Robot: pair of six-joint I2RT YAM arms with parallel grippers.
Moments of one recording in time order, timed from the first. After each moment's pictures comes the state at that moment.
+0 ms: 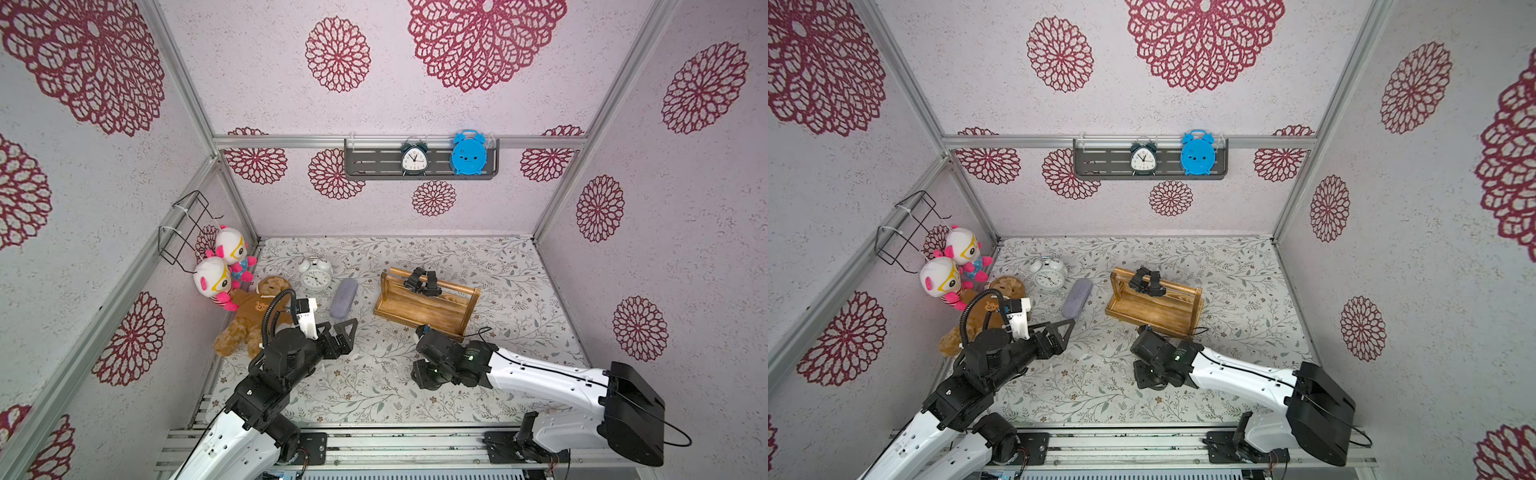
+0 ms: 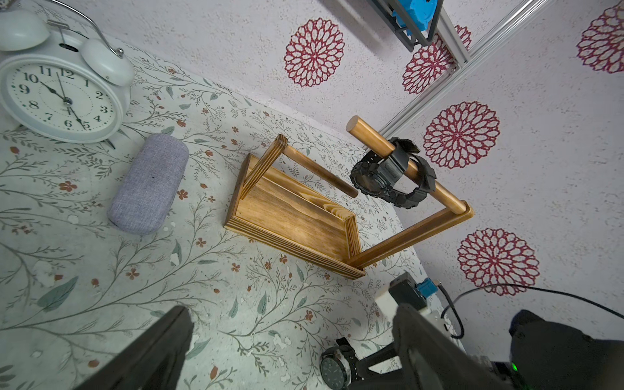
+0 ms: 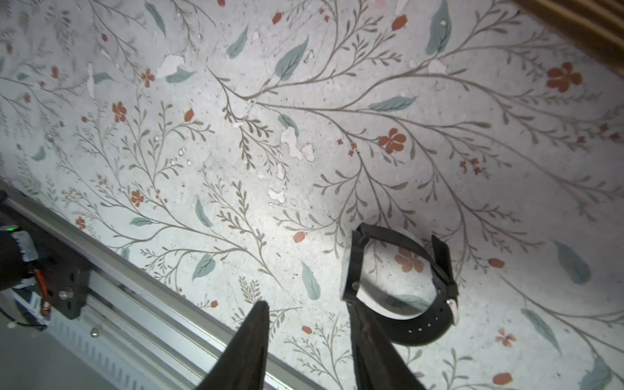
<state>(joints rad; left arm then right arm) -0.57 0.57 0.57 -0.34 -0.04 -0.68 1.06 1.34 0.83 -0.59 0.01 0.73</state>
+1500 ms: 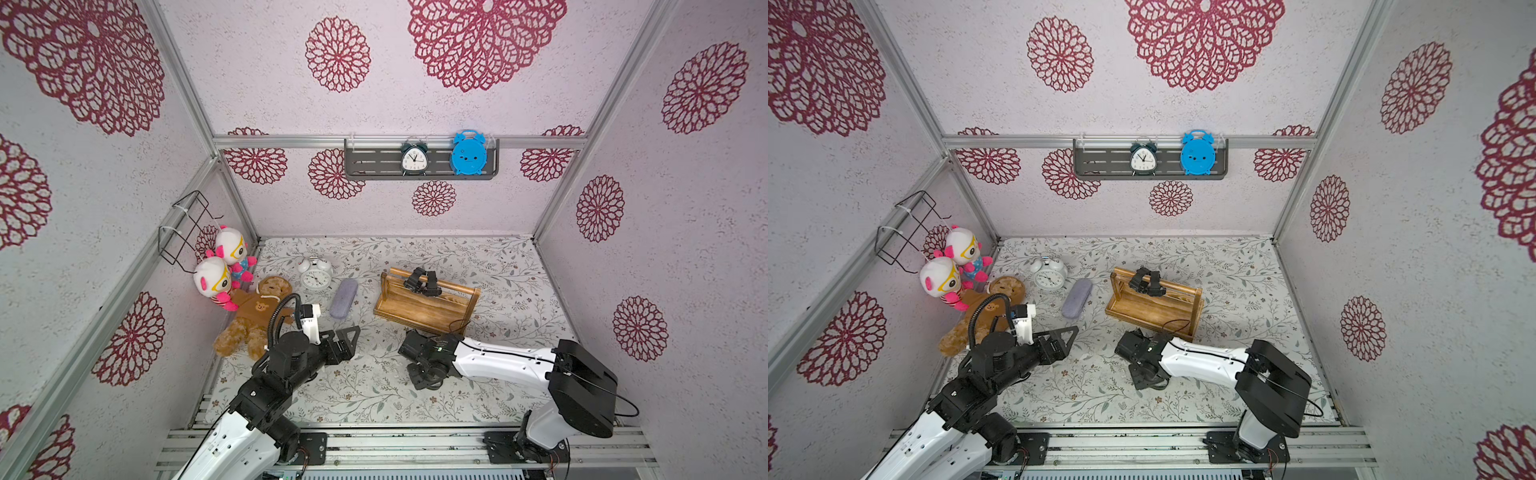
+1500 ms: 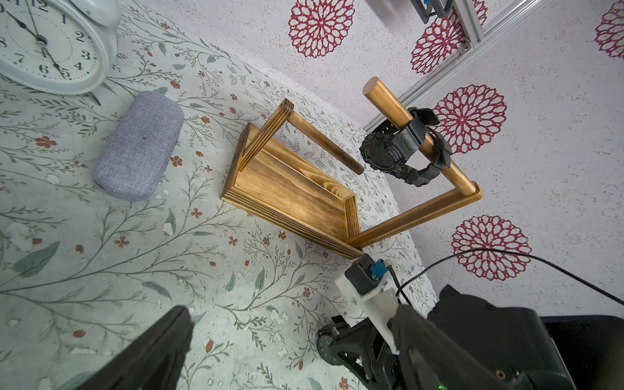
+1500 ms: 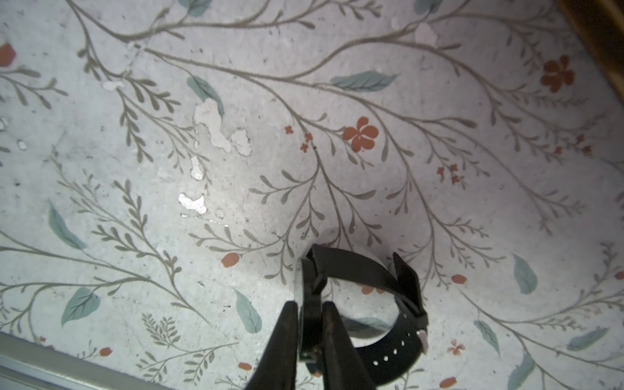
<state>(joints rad) -0.57 0.56 0.51 -0.34 0.01 -0.72 1.08 1.58 0.97 -0.74 0.11 0.65</state>
